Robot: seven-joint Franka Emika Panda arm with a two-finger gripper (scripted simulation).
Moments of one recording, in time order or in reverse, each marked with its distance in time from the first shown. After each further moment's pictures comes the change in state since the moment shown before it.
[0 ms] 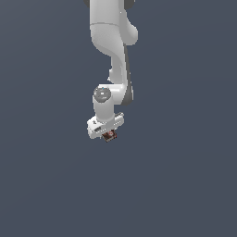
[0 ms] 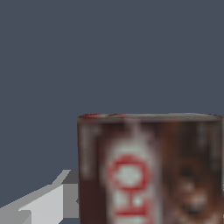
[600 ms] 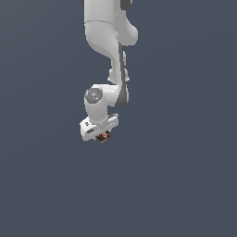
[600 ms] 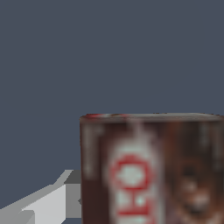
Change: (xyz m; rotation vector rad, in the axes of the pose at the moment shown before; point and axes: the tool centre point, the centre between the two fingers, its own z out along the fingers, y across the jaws) arm -0.001 0.033 -0.011 0.001 0.000 -0.001
